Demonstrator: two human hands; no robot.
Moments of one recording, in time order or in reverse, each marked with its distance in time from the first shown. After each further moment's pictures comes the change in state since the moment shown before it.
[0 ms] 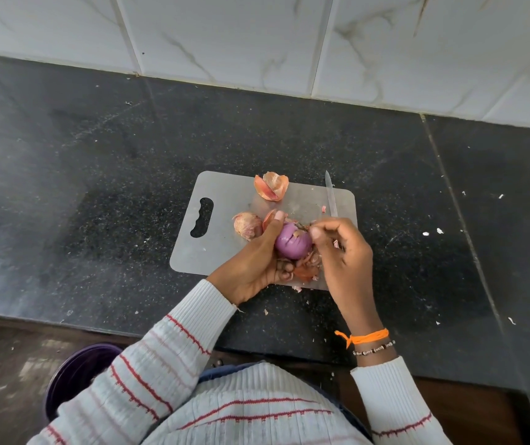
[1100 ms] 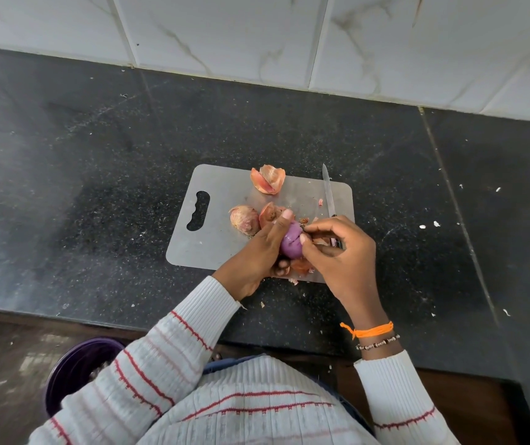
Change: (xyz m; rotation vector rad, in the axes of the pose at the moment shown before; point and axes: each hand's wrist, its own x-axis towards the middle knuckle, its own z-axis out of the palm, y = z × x) left_hand 0.003 -0.008 0.007 0.205 0.022 0.122; right_hand 0.000 -0.003 -0.010 -0.111 -0.065 -0.112
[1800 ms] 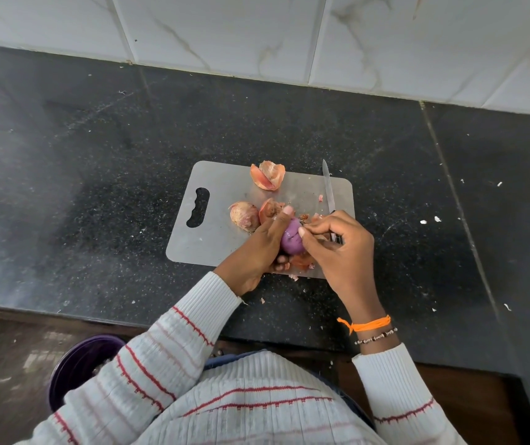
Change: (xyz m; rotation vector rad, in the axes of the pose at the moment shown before) left_hand 0.002 -0.002 0.000 0.015 0.010 0.008; right_hand 0.001 0.005 0.003 -0.012 0.017 -0.011
